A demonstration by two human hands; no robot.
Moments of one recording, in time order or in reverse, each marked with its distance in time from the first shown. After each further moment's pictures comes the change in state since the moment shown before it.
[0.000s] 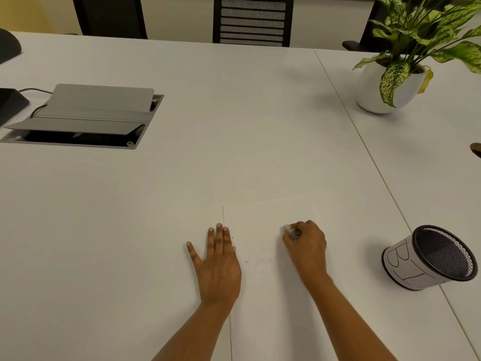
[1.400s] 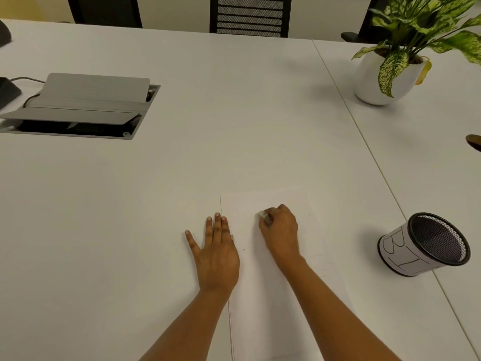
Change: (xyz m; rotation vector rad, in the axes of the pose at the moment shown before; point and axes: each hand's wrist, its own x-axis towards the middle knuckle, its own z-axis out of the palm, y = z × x) left_hand -0.005 0.005 -0.016 0.083 0.045 -0.037; right_hand -0.006 -0.026 0.030 0.028 -0.068 -0.101
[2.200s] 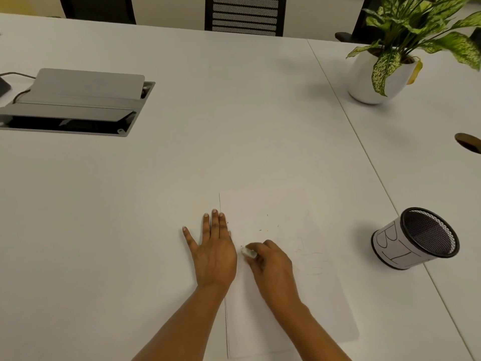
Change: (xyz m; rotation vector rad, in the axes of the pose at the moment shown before) left_hand 0.001 -0.001 0.000 0.060 -0.085 0.016; right_hand -0.081 0.006 -0.001 0.051 -0.116 -0.188
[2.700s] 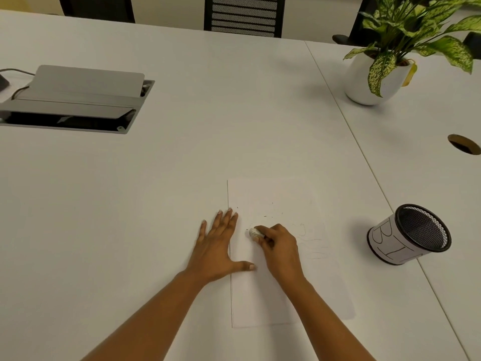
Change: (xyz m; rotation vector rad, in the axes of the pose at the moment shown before) left_hand 0.010 -0.026 -0.004 -0.366 -0.230 0.362; right_hand 0.024 0.014 -0.012 0.018 -0.002 0.180
